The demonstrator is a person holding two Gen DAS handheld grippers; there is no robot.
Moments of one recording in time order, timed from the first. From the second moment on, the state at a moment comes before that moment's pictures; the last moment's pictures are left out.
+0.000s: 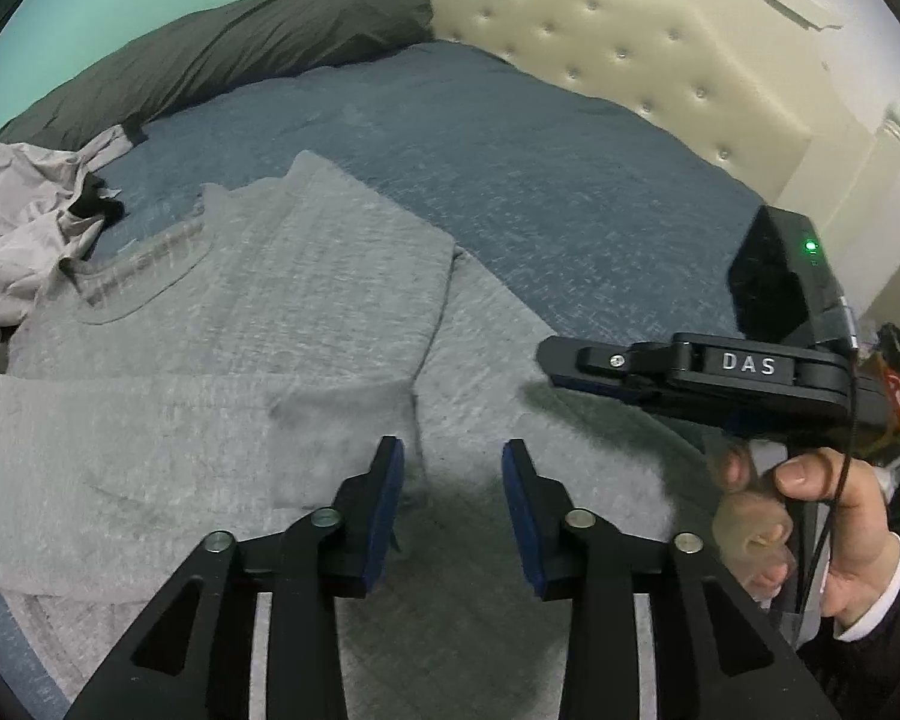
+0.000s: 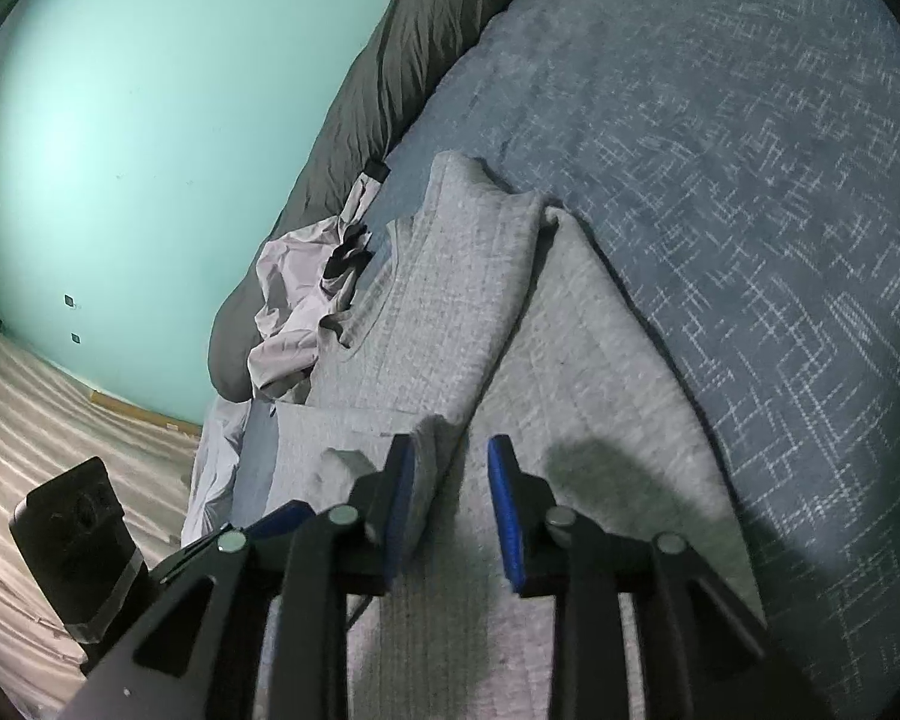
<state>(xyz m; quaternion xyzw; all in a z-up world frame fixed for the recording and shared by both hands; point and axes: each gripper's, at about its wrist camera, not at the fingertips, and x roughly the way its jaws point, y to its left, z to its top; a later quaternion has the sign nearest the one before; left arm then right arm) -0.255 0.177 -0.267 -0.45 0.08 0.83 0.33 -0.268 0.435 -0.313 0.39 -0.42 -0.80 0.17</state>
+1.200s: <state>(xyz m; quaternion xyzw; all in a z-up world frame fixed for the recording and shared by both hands) -0.267 0.158 -0.254 -0.47 -0.04 0.81 0.36 -0.264 0.464 -0.316 0.39 -0.44 -0.79 0.16</state>
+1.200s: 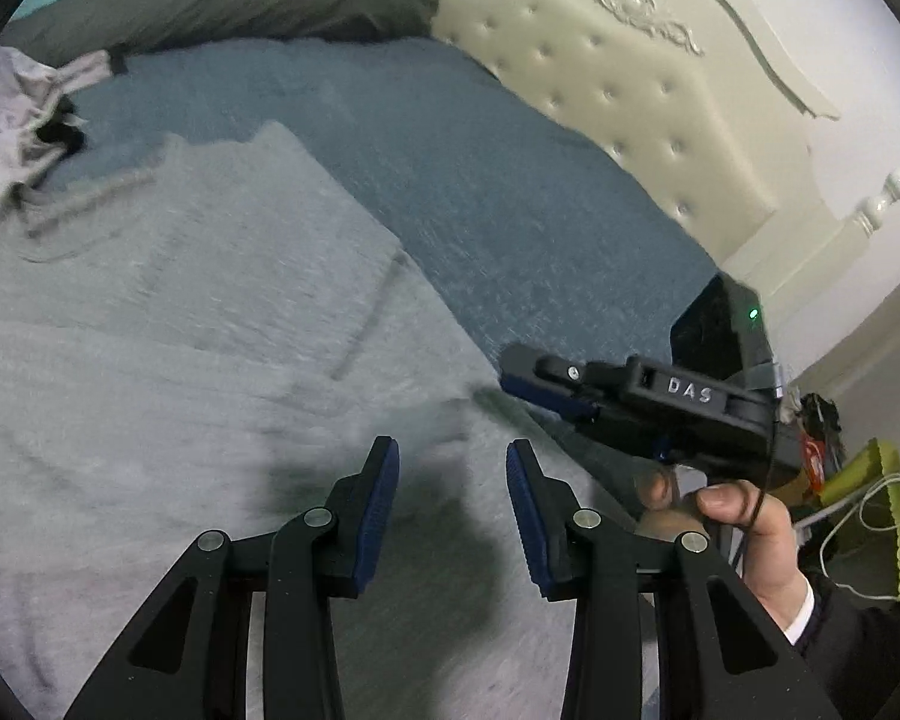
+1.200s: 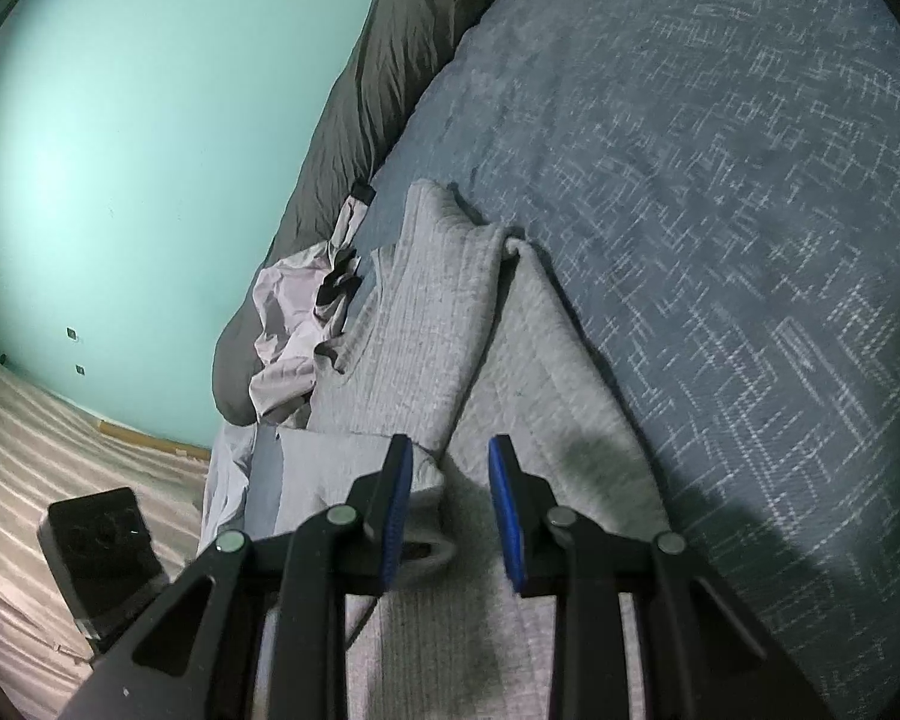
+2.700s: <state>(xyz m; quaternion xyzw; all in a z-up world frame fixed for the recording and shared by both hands) -0.314 -0.134 -0.320 -0.49 -0.11 0.86 -0.01 -0.260 0.430 -0.277 0.36 -0.34 -0.85 0.17</state>
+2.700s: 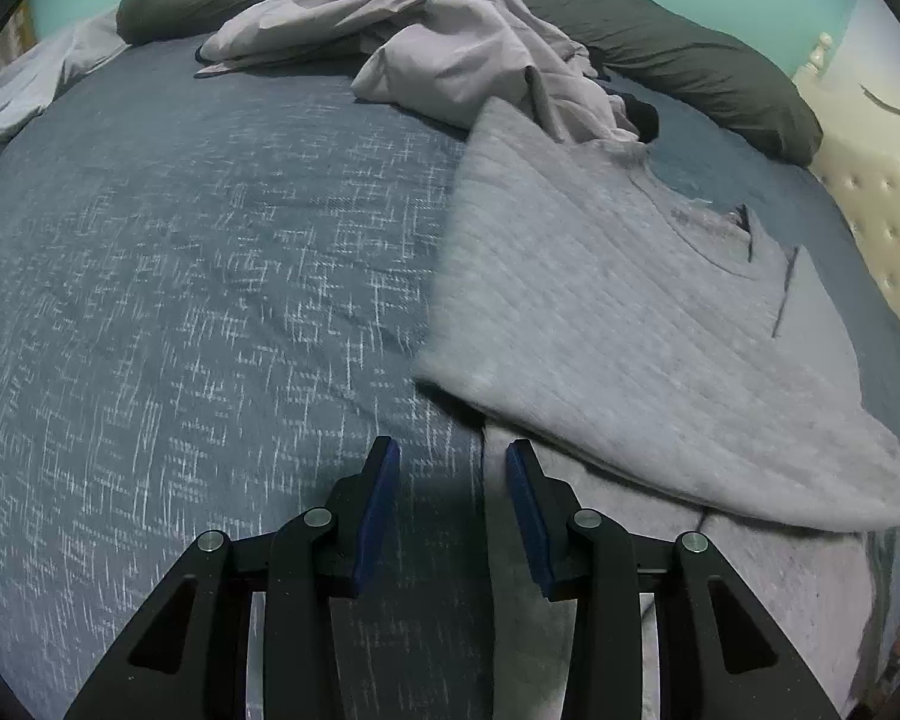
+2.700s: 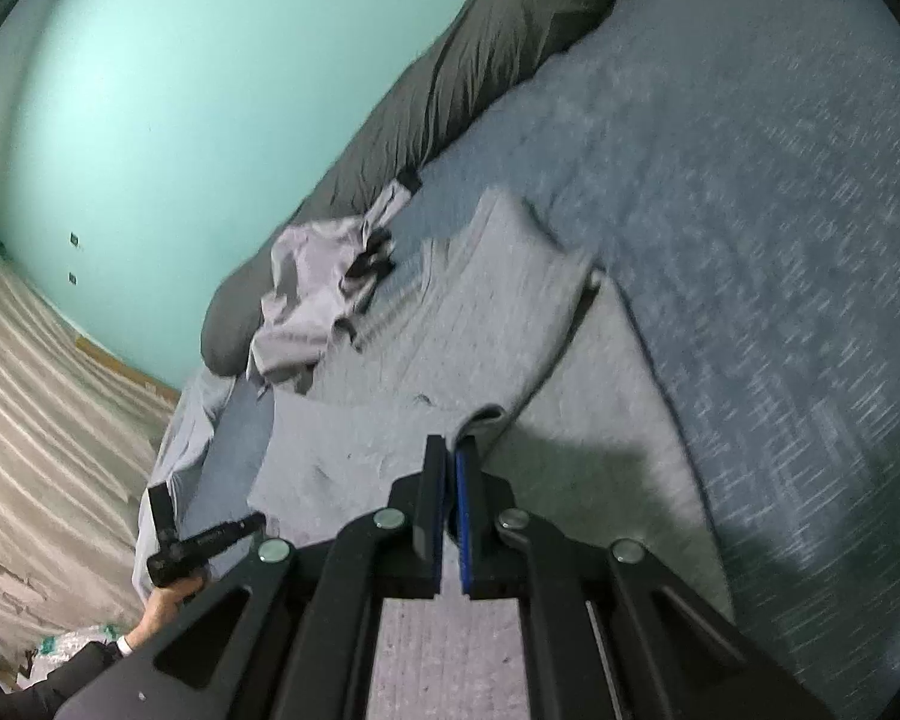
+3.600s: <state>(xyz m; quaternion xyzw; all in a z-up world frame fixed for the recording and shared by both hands) -0.346 -0.115 -0.318 -0.48 0.00 0.88 -0.02 -0.247 0.473 -0.300 0.37 -0.38 -0.85 0.08</state>
